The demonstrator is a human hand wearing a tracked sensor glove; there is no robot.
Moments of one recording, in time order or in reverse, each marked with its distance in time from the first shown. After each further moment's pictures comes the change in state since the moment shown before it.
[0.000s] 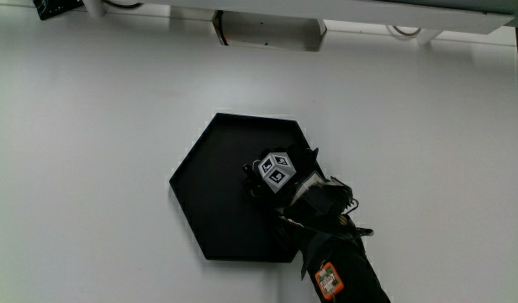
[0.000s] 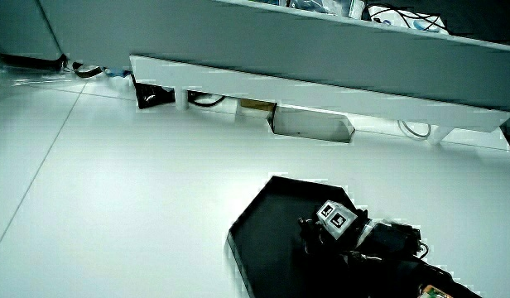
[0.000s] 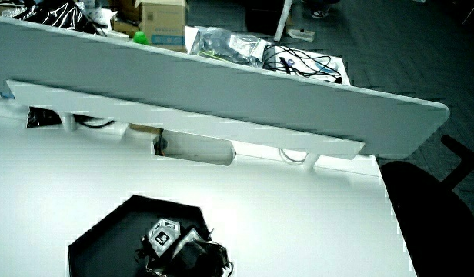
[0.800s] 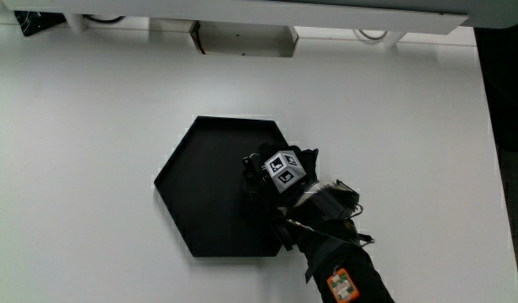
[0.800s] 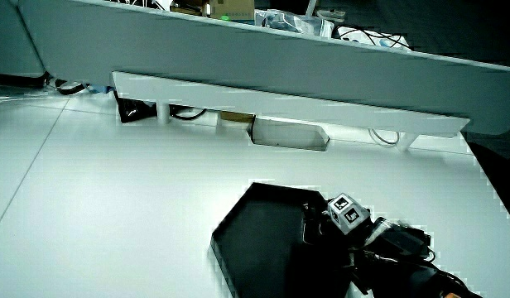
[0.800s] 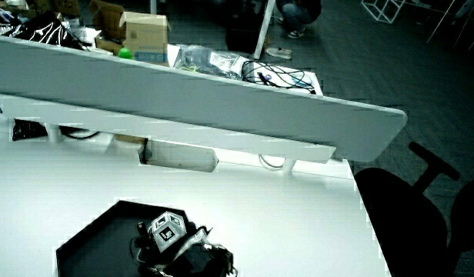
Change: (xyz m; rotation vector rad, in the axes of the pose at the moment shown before) arm 0.024 -0.031 0.011 0.221 0.175 -0.056
